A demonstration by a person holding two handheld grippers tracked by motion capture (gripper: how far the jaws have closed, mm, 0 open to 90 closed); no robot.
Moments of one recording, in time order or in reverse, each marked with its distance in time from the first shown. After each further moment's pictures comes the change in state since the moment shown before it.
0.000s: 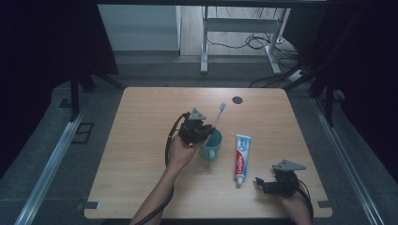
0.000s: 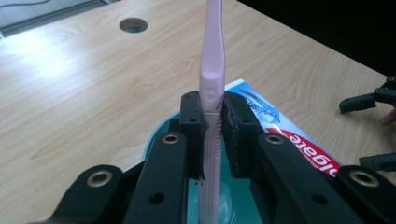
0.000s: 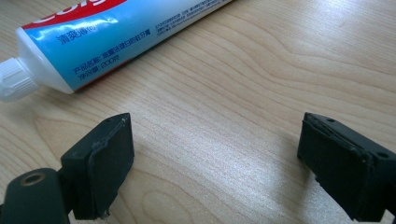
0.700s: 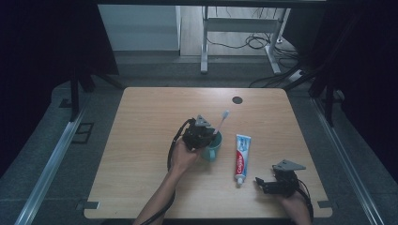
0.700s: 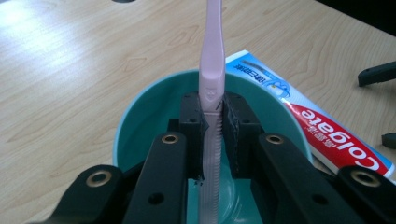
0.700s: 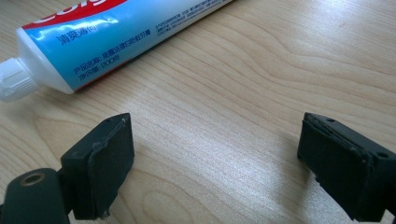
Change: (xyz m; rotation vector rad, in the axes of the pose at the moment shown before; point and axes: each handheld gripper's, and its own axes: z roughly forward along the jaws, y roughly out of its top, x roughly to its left) left arm -0.006 -0.014 0.021 0.084 0.014 0.038; right arm 0.000 0.000 0.000 0.000 0.001 0.000
